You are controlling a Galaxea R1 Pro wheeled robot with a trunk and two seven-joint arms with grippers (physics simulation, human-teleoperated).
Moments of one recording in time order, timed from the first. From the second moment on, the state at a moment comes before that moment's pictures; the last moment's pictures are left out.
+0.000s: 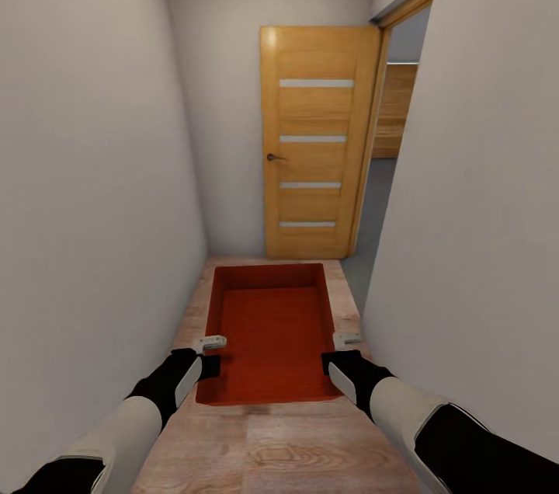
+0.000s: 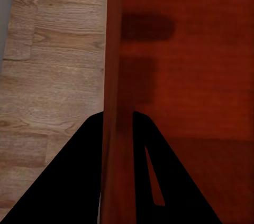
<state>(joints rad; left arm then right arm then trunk) -0.76 -0.06 -0.01 -0.40 0.14 0.47 0.13 -0.90 0.14 0.64 -0.10 -0.59 0.23 -0.31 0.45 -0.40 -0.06</state>
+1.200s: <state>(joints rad) -0.76 -0.06 -0.01 -0.40 0.14 0.47 0.13 -0.90 0.15 0.64 -0.10 -0.59 0.23 -0.31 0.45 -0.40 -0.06</state>
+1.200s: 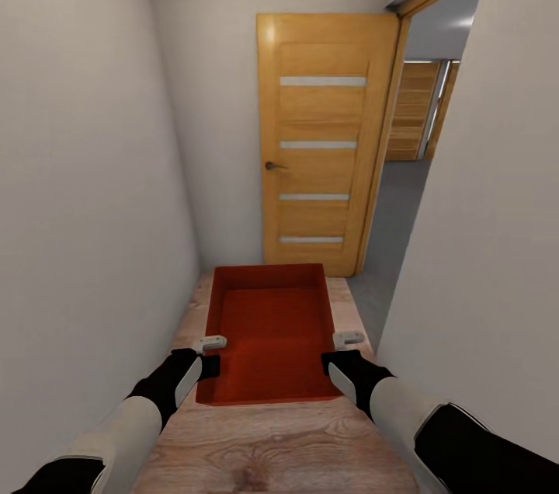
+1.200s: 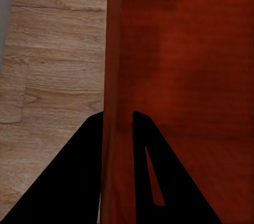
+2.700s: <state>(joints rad) -0.76 -0.06 -0.01 -0.40 0.14 0.47 0.13 -0.90 0.15 0.64 -0.10 -0.59 0.23 -0.31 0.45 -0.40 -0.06</state>
